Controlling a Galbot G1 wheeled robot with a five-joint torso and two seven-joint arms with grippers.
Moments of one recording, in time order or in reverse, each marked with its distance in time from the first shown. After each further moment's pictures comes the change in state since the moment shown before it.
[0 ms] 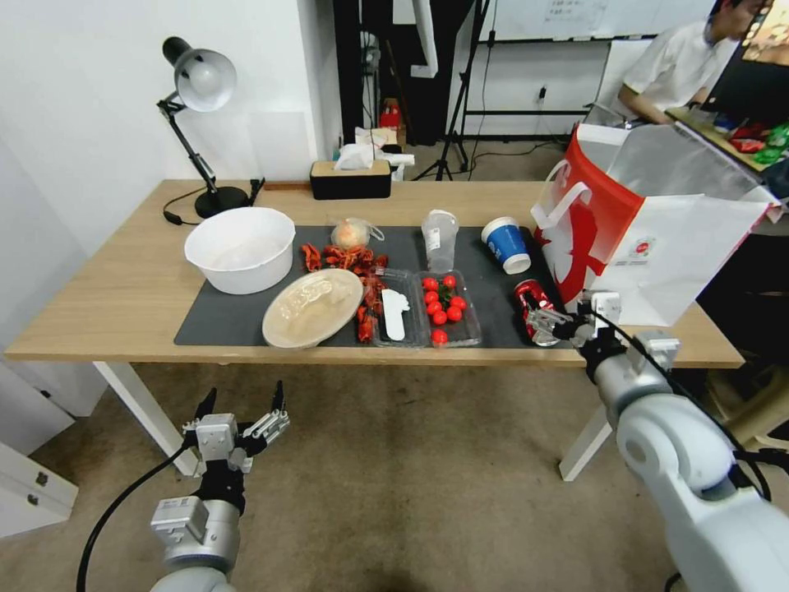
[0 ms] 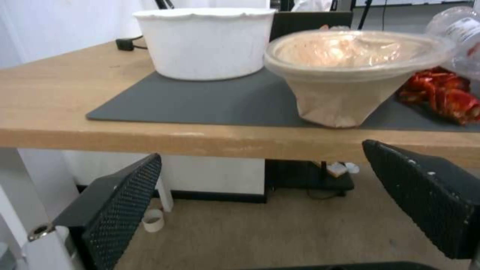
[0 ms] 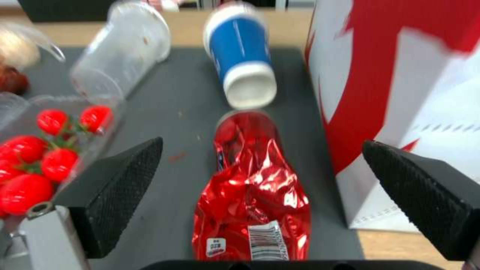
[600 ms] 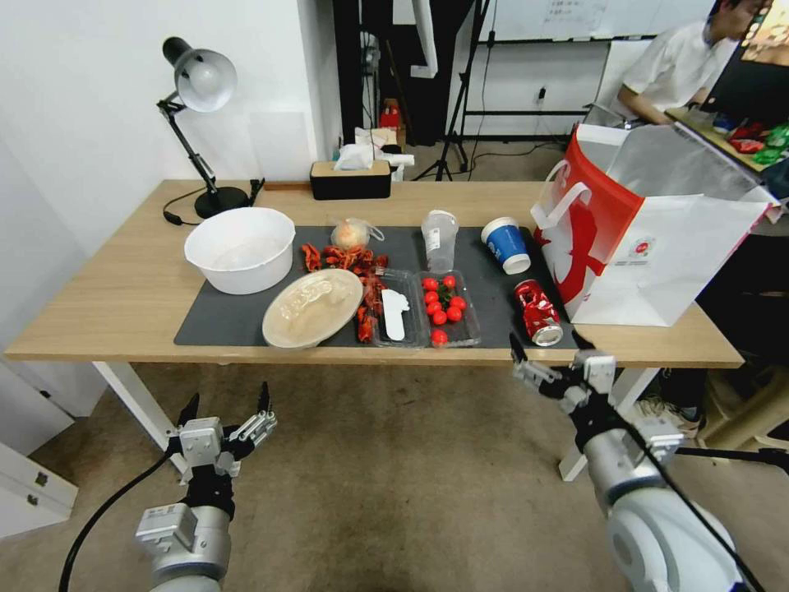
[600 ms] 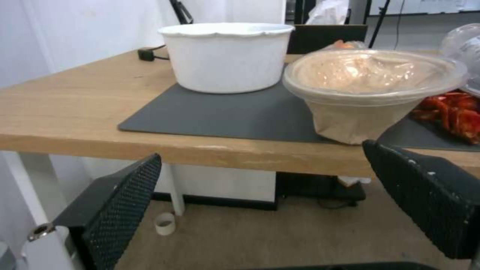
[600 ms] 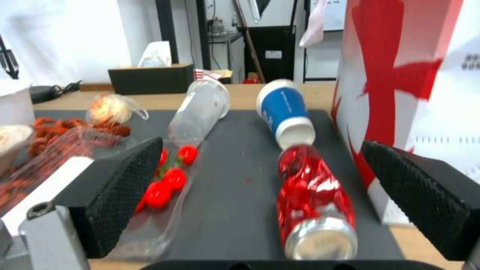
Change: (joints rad) left arm 0.038 -0.019 -0.012 -0.048 0.000 -0.015 -0.023; right arm -0.356 0.239 0.115 0.207 -0.333 0.340 -0.253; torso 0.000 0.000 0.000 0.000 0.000
